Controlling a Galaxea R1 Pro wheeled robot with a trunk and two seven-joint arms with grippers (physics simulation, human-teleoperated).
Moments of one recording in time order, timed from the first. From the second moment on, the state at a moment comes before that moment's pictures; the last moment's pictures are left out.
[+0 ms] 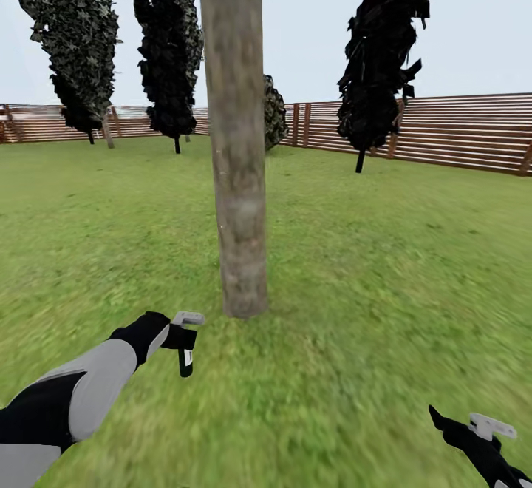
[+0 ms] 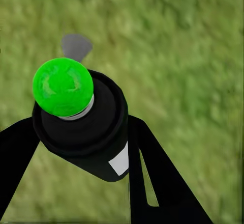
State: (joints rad) left arm -1.03 0.05 0.20 -0.11 -0.38 0.48 -0.28; right arm -0.55 -0.38 -0.07 0.01 -0.47 -0.45 0.39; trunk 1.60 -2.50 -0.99
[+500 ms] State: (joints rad) left arm -1.03 0.05 0.20 -0.12 -0.38 0.48 -0.28; right arm -0.55 -0.39 -0.07 0.00 -0.47 -0.45 0.39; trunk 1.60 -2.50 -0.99
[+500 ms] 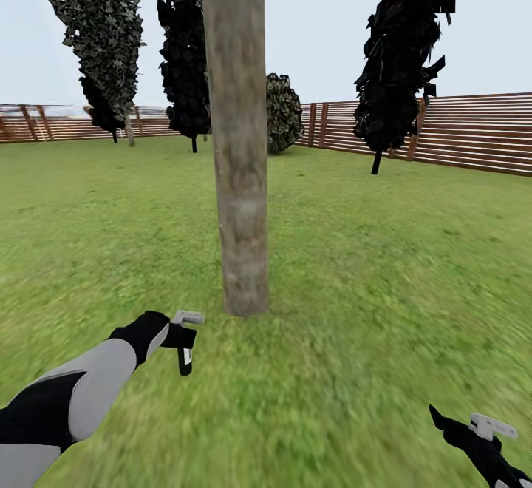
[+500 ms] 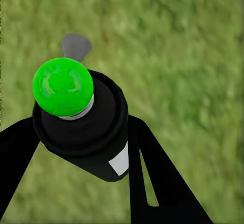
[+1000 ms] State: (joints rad) left arm -1.04 -0.07 0.00 -0.54 -0.39 0.96 -0.28; right arm -0.55 -0.39 -0.07 0.00 -0.48 -0.45 0.39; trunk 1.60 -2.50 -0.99
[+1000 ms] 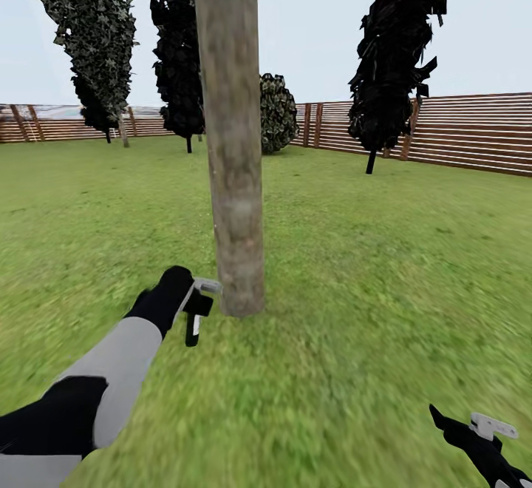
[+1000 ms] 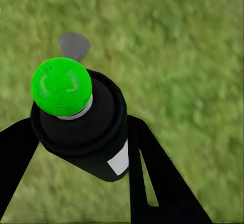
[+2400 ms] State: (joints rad) left arm -1.42 -0.07 -0.07 -0.34 -0.49 1.00 -0.54; right arm -0.55 -0.39 -0.07 0.00 -0.48 -0.45 0.39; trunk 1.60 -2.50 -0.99
